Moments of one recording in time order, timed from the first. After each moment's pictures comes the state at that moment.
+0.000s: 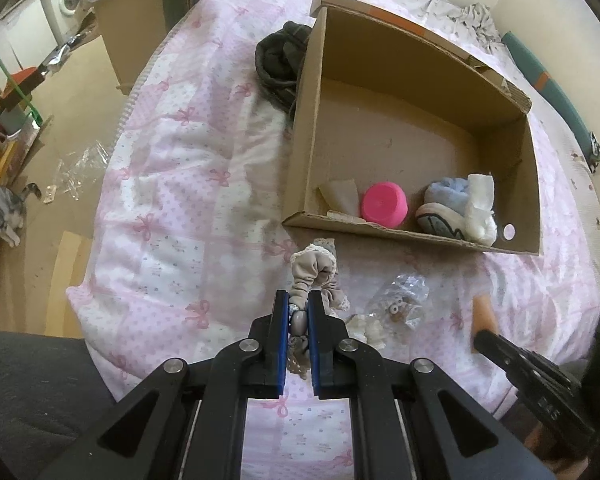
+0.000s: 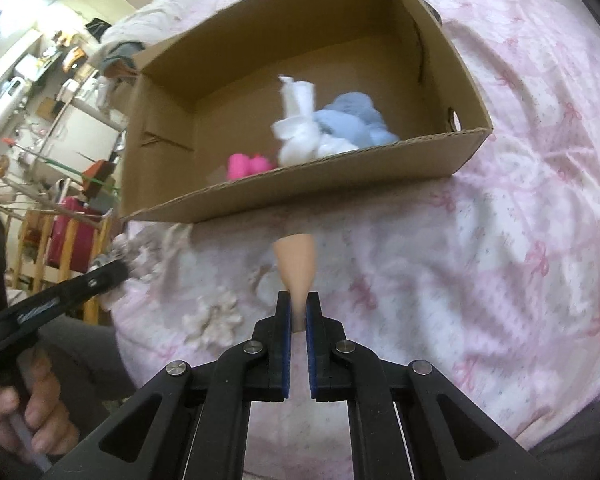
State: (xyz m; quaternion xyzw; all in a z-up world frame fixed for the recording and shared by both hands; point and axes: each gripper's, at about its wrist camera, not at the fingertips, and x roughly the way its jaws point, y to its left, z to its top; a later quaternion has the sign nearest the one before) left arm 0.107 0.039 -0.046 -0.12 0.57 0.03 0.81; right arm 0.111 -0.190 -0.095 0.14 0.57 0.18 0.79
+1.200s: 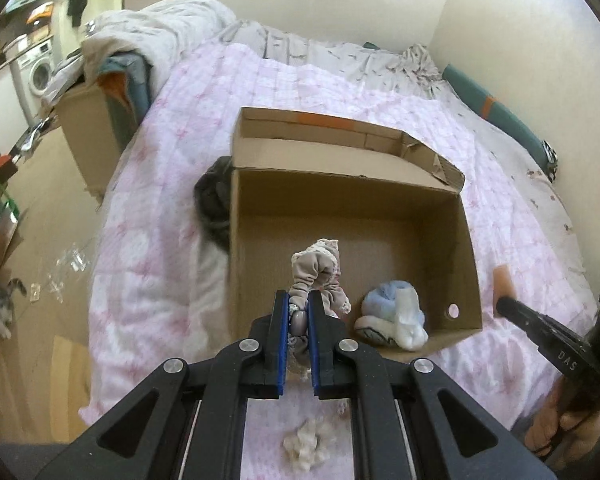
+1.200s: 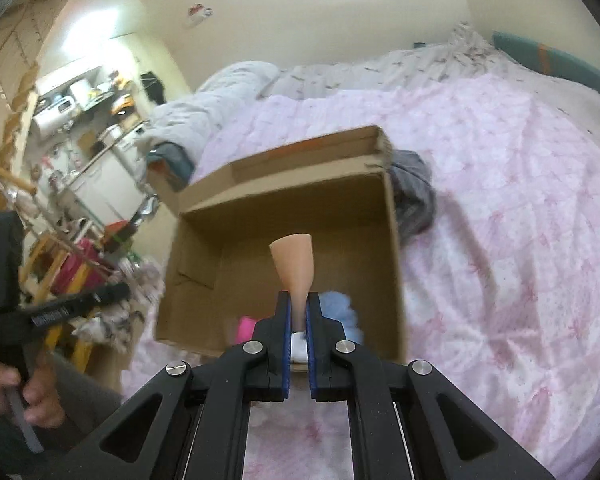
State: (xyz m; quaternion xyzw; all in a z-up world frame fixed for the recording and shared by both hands) left arm 0.168 0.011 0.028 -0.07 0.45 -0.04 0.89; right arm 0.161 -0.254 -0.010 0.12 0.41 0.18 0.89
